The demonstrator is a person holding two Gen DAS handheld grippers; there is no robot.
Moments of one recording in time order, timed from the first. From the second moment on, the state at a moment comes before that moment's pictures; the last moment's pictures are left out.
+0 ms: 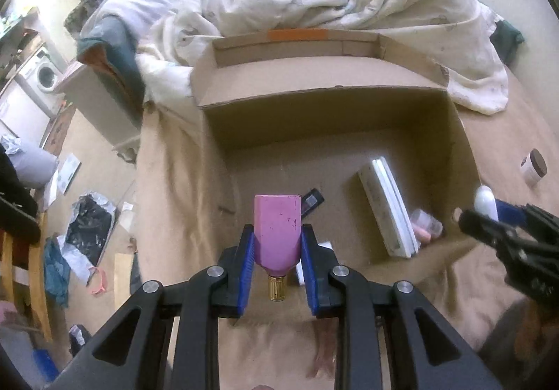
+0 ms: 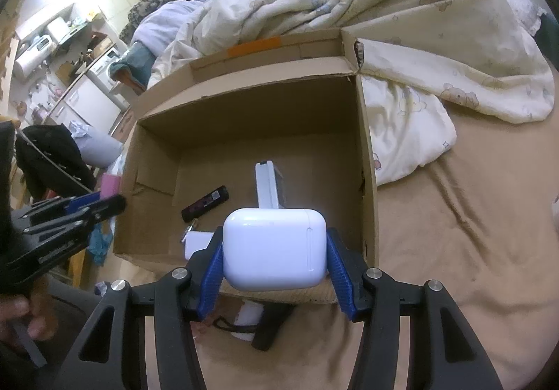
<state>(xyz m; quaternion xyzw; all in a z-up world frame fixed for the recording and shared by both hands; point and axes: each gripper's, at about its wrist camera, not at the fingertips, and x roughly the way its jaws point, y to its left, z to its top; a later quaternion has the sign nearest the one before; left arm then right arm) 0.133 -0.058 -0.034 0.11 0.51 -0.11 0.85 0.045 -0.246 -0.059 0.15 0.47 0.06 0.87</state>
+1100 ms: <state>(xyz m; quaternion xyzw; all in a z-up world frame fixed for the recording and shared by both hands) 0.149 -0.074 -0.105 0.14 0.54 -0.12 0.82 0.068 -0.220 -0.096 0.09 0.55 0.06 0.83</state>
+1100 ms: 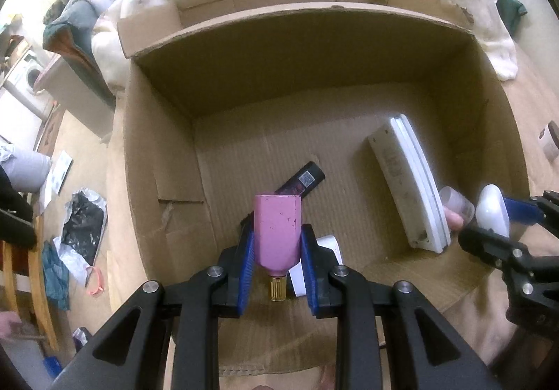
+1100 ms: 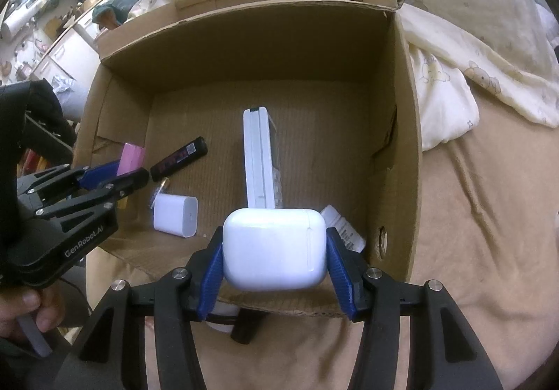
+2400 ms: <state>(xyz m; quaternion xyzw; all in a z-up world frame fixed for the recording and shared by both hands) 0.146 -0.075 -0.080 0.12 0.51 -0.12 0.85 0.064 -0.240 -0.057 0.15 0.44 0.06 0.88</state>
